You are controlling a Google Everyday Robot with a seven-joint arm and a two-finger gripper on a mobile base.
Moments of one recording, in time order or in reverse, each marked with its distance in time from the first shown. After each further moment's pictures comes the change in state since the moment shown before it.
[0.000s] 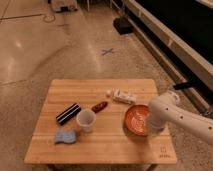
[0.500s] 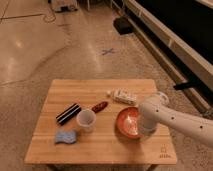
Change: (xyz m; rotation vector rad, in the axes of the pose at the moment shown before) arm -0.044 0.017 -0.004 -0.019 0.006 -0.068
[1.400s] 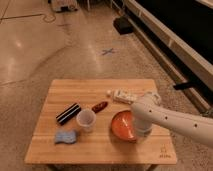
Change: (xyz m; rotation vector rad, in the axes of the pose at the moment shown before) arm 0.011 0.006 -0.013 -0.044 0.032 0.001
